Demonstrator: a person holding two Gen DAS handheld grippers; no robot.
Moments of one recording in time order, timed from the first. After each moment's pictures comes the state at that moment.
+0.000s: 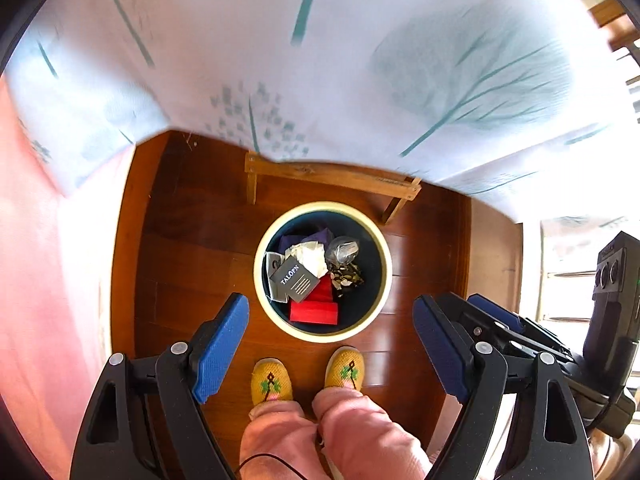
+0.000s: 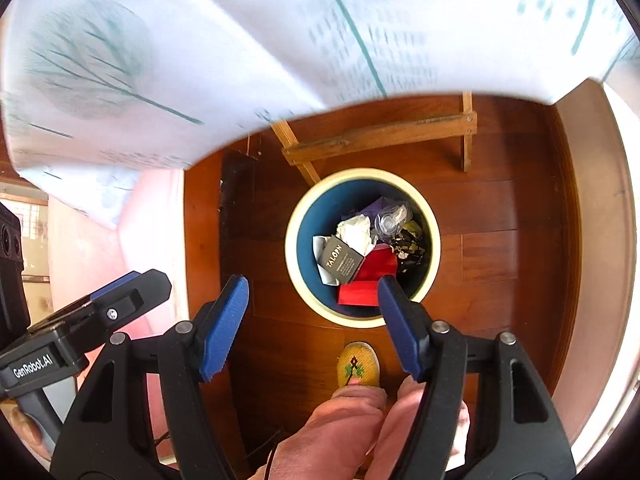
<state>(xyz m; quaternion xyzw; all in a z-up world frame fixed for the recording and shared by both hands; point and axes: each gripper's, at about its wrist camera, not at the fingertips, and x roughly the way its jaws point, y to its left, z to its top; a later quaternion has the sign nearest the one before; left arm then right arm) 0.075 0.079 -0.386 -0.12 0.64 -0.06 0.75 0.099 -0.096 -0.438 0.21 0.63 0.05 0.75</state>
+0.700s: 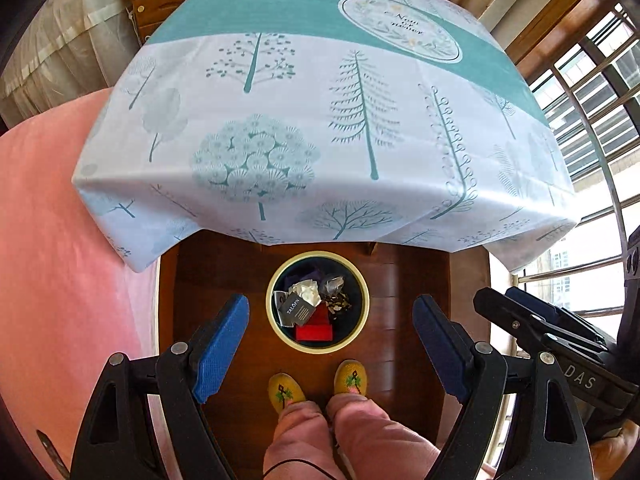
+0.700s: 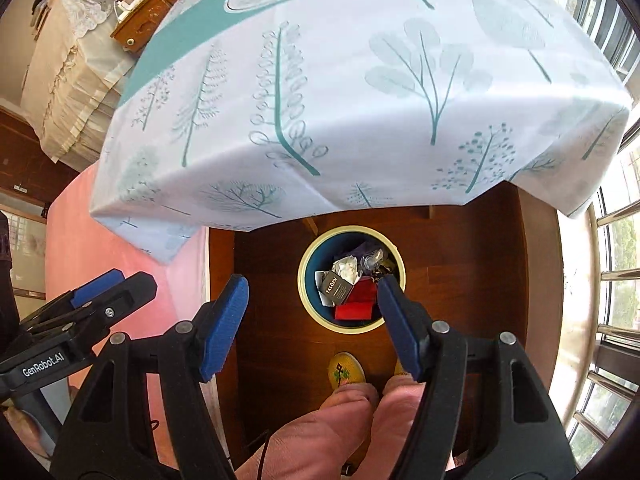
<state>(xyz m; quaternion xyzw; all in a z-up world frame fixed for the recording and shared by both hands) 0.090 0.067 -0.208 -0.07 0.60 -0.08 0.79 0.102 -0.115 -0.242 0.18 0.59 0.01 0.79</state>
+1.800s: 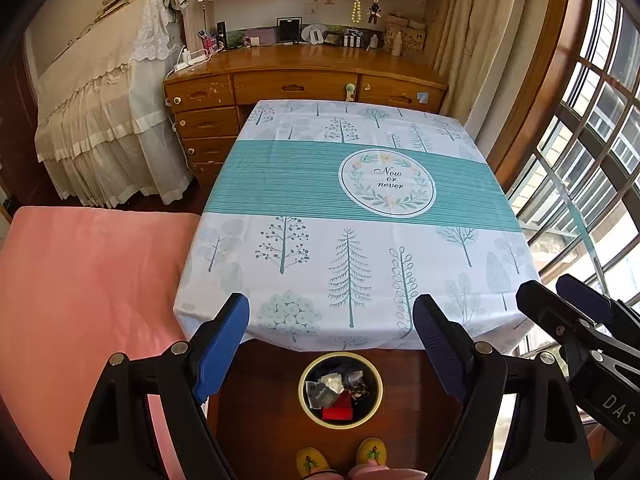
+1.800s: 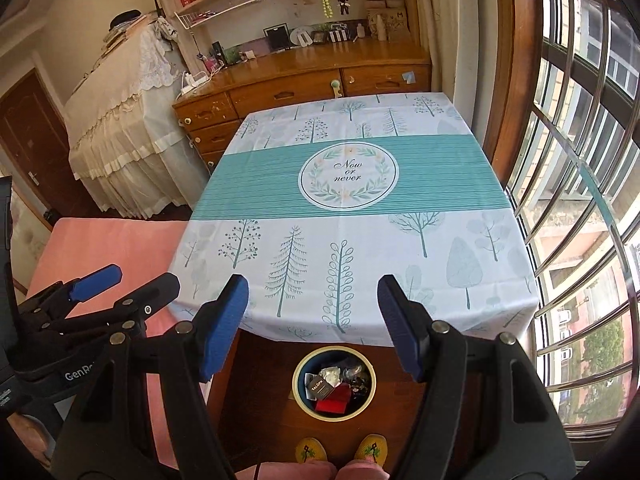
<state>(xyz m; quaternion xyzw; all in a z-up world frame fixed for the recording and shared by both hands) 0.079 0.050 0.003 -0.03 0.45 -0.01 0.89 0.097 -0.094 0.013 0.08 0.42 0.02 0.91</state>
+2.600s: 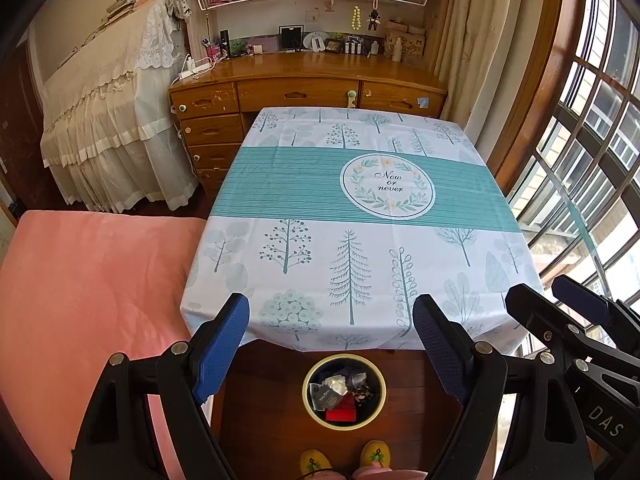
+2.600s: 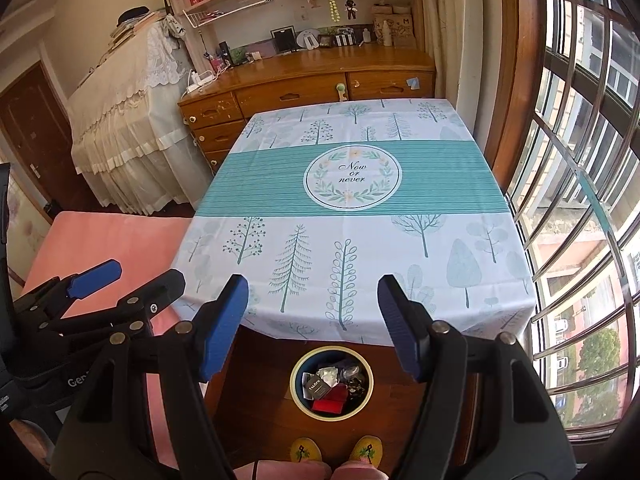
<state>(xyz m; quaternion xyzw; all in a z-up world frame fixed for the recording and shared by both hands) 0.061 0.044 0.006 -0.03 0.44 -0.01 0.90 0.086 -0.085 0.016 0.06 0.41 0.03 0.91</state>
